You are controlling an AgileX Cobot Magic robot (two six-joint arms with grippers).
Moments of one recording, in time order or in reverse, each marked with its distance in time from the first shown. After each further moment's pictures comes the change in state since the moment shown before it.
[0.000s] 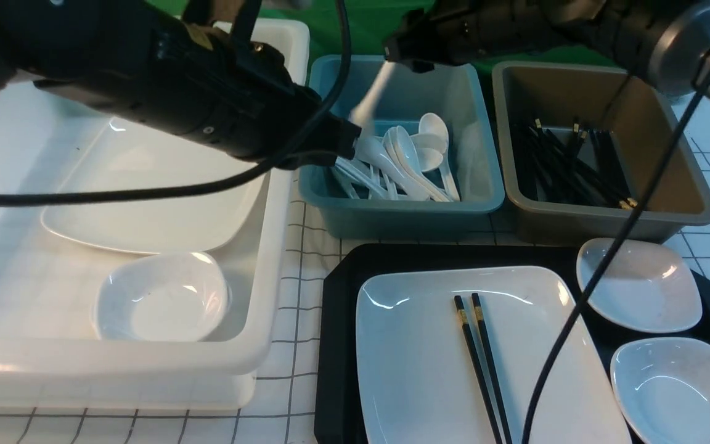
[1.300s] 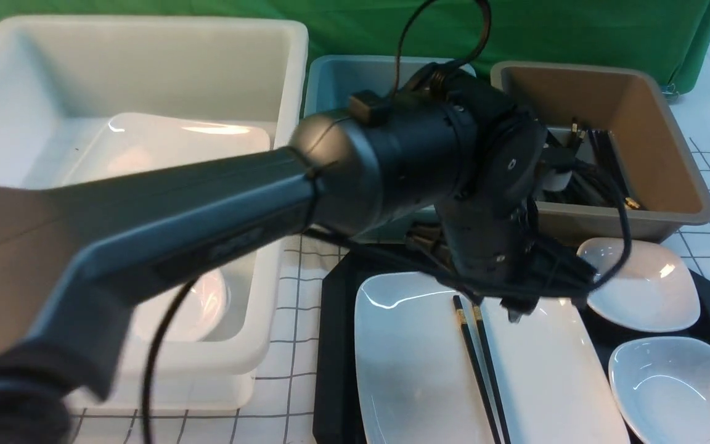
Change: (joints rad) right arm -0.097 -1.231 0.895 -0.521 0.678 0.383; left arm -0.400 0.608 -0.503 0.340 0.252 -0.592
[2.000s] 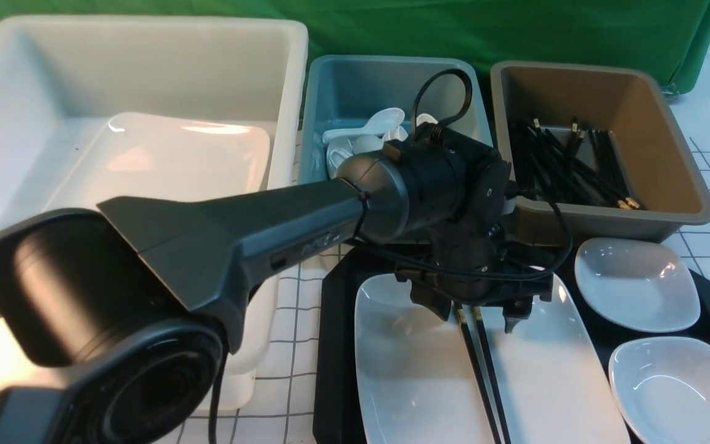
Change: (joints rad) right arm 0.000 -0.251 0.029 -0.001 -0.029 0.022; left arm 0.073 0.207 -0.084 -0.071 -0.042 -0.106
